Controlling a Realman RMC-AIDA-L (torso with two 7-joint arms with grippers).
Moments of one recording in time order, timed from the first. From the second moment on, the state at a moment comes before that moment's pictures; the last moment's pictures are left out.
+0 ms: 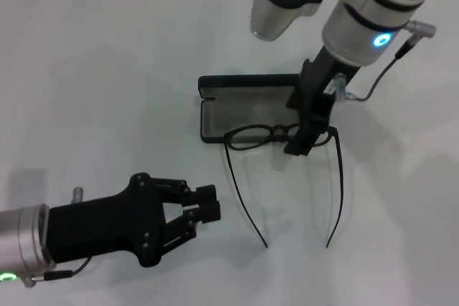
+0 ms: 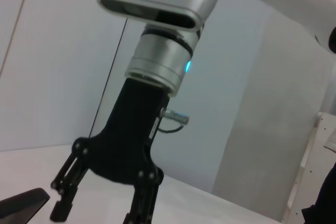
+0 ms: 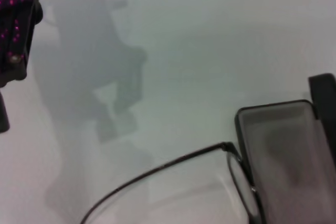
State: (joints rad) left arm -0.24 -2.09 1.03 0.57 1.61 1.79 -1.15; right arm 1.15 2.03 -1.61 -0.92 -2.37 -1.52 2.26
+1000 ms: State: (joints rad) left arm -0.25 -2.09 1.03 0.49 1.62 1.78 -1.06; right arm 1.17 2.03 -1.76 -0.76 -2.28 -1.32 2.21
